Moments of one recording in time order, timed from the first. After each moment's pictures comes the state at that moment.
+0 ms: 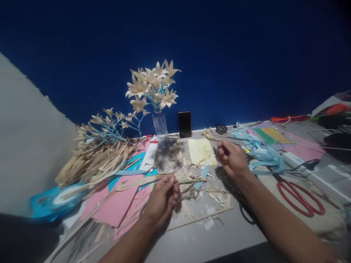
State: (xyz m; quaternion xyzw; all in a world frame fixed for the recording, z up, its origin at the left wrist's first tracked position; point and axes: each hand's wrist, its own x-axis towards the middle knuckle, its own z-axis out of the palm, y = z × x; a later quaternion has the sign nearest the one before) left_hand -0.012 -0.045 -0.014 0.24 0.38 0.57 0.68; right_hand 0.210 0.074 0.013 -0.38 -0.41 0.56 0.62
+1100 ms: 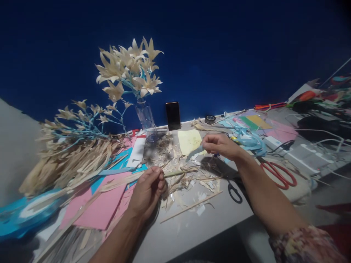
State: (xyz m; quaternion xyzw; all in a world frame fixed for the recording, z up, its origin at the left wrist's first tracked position) left_hand -0.029 -0.037 -0.010 0.25 0.41 0.59 0.65; right_hand 0.245 0.078 0.027 -0.39 -0.74 0.45 0.31
